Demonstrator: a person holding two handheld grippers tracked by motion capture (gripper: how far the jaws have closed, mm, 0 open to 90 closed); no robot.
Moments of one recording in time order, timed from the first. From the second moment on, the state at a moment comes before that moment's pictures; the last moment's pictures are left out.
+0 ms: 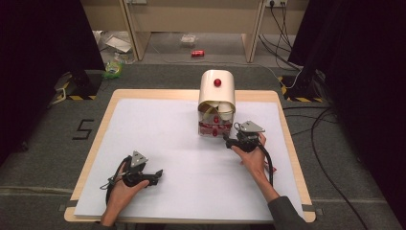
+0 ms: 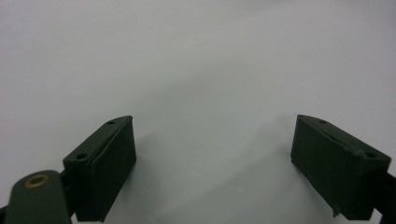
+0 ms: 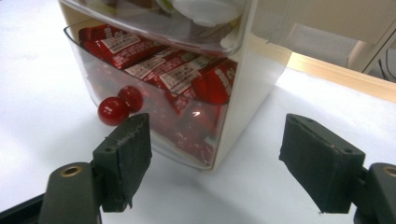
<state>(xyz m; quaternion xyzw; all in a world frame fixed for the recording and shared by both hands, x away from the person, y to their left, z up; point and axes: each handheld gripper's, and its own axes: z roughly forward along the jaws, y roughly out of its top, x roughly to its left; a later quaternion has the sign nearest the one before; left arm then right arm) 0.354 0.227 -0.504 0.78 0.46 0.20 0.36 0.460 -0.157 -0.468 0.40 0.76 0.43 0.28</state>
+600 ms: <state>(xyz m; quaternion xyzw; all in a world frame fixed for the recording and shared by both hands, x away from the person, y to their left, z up) 0.354 0.227 -0.504 0.78 0.46 0.20 0.36 0.447 -0.175 -0.458 0.41 0.75 0.43 0.27</state>
